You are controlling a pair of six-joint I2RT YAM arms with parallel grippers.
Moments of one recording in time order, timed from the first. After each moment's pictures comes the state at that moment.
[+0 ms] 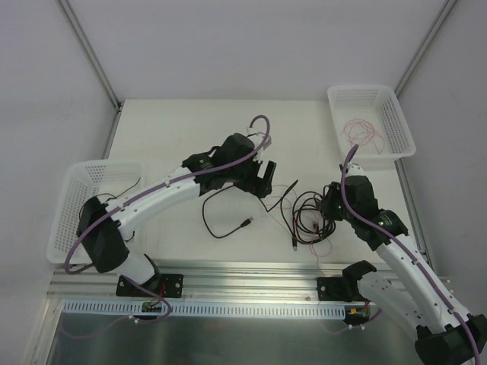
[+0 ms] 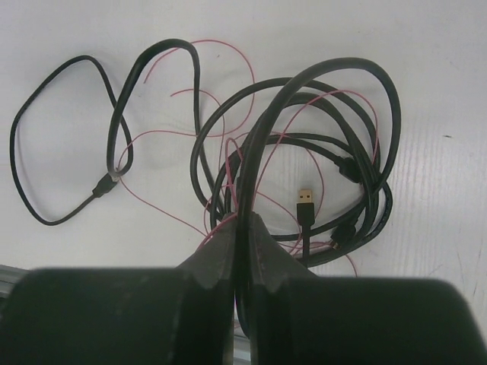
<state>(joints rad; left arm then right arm) -0.85 1.48 1.30 -0.56 0.05 -0.34 0.44 0.74 0.71 -0.68 0.08 0.50</state>
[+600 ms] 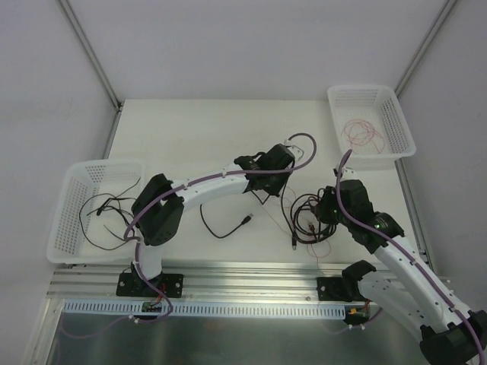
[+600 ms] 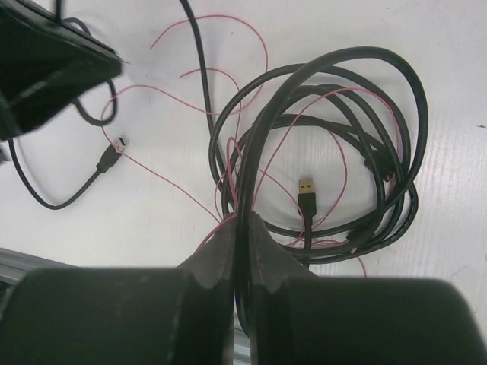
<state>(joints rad) -0.95 1.94 1.56 -0.51 -0.10 -0.21 0.50 0.74 0.66 -0.65 0.08 0.53</state>
